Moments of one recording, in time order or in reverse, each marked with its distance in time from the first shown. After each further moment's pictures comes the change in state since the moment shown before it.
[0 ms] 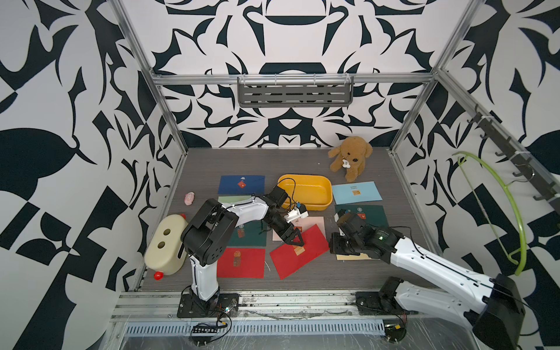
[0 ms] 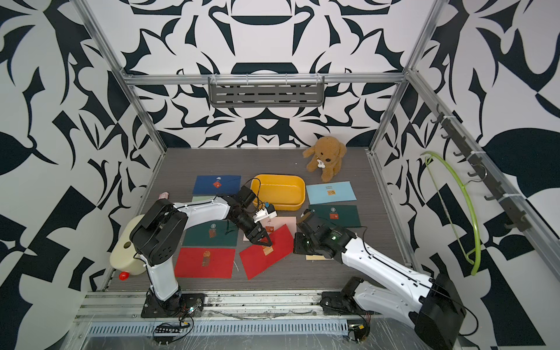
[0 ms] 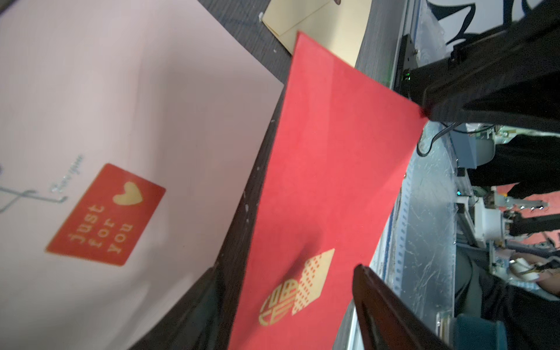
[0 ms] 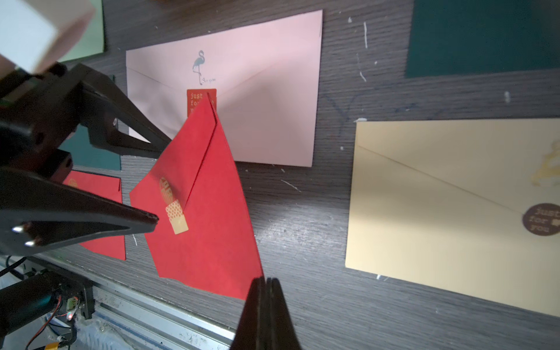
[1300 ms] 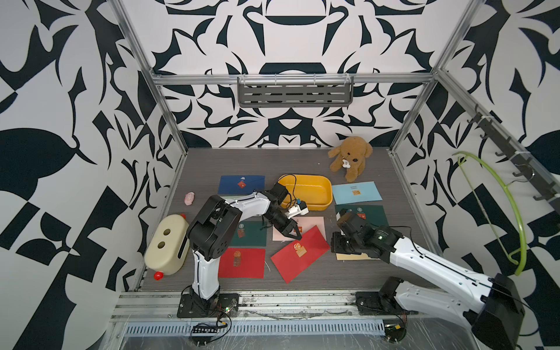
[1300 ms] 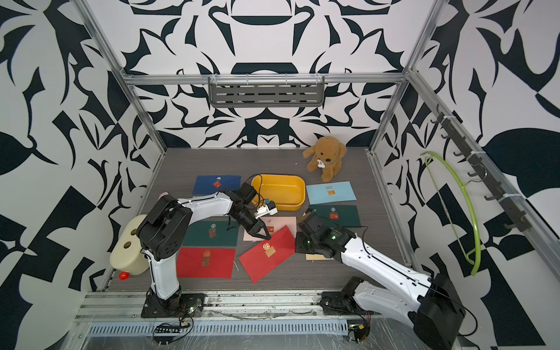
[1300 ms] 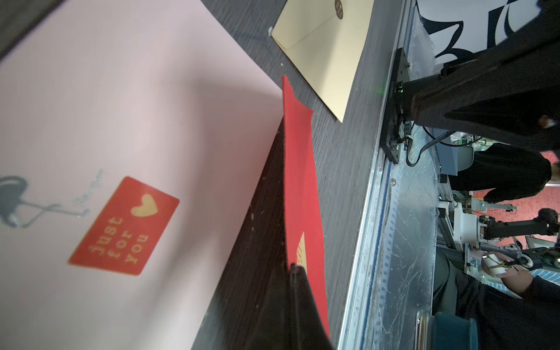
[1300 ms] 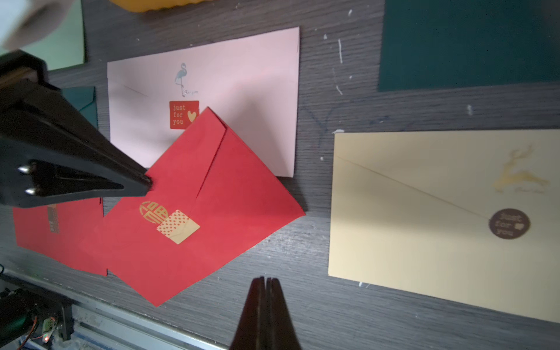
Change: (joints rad) left arm 0.025 0.063 0.106 -0.101 0.031 -0.003; right arm -0.030 0.006 -0.002 -0.019 0.054 -0.023
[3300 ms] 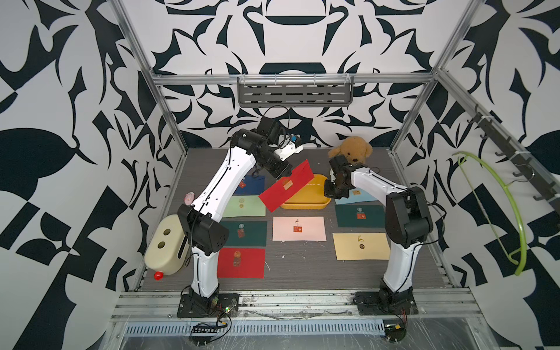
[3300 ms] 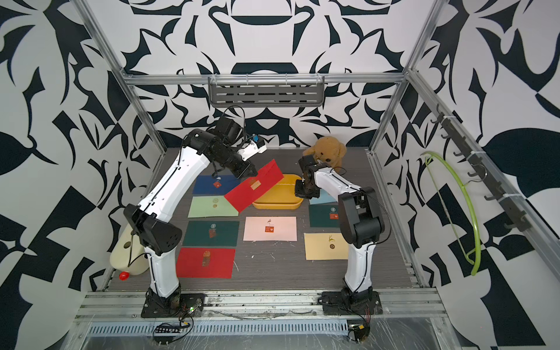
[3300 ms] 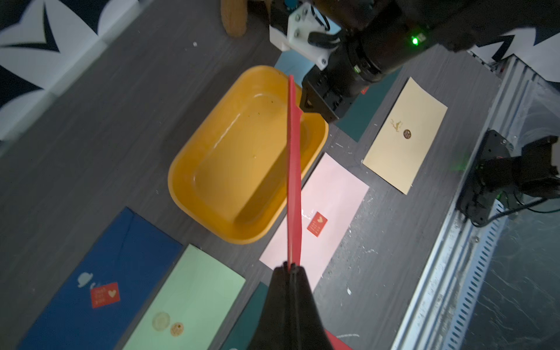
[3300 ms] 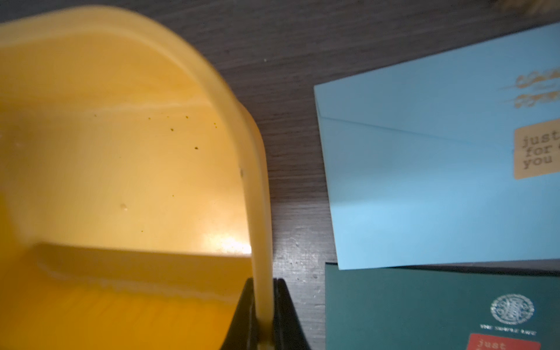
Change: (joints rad) left arm 0.107 0.066 1.092 -0.672 -0.499 0.135; right arm -0.427 0.921 0.787 -0.023 -0.080 -0.385
